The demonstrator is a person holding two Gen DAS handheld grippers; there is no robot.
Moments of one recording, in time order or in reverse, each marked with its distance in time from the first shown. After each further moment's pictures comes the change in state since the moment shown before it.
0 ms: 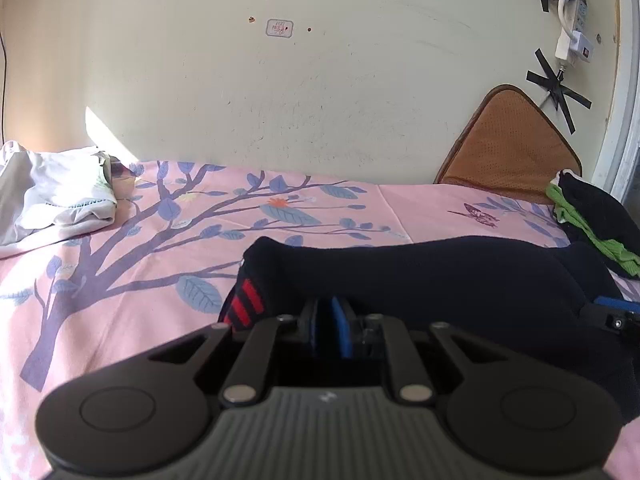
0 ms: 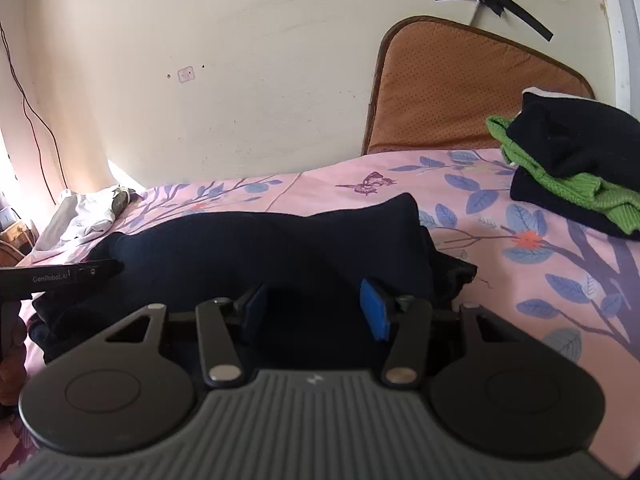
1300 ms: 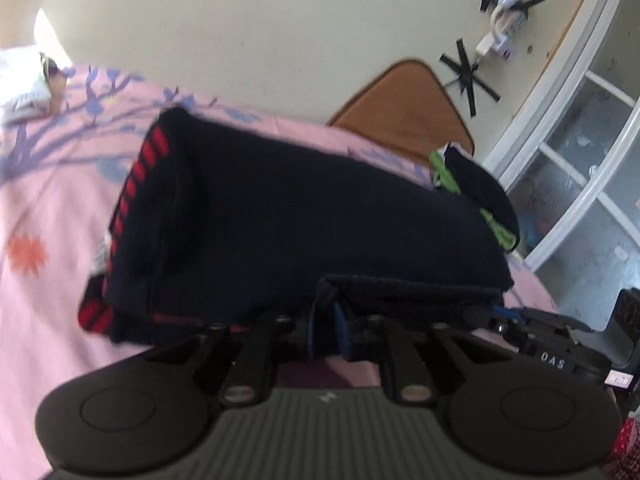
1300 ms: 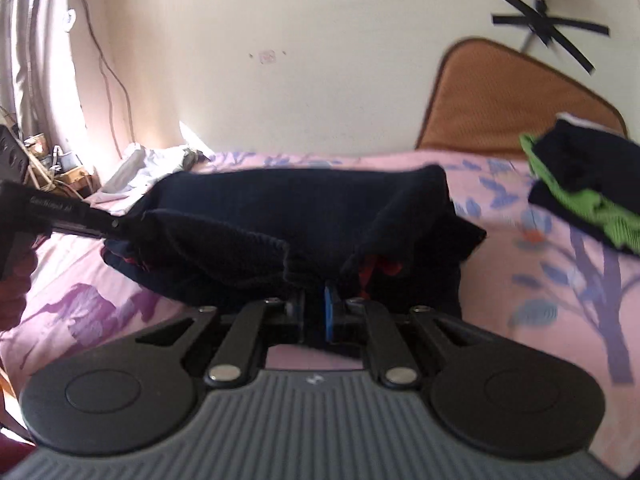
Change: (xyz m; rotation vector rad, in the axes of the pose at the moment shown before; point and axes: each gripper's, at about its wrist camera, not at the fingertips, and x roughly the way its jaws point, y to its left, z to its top) left arm -0.055 -0.015 -0.040 -0.148 0.176 -0.391; right arm -0.079 0.002 -0.025 -0.133 0.055 0.133
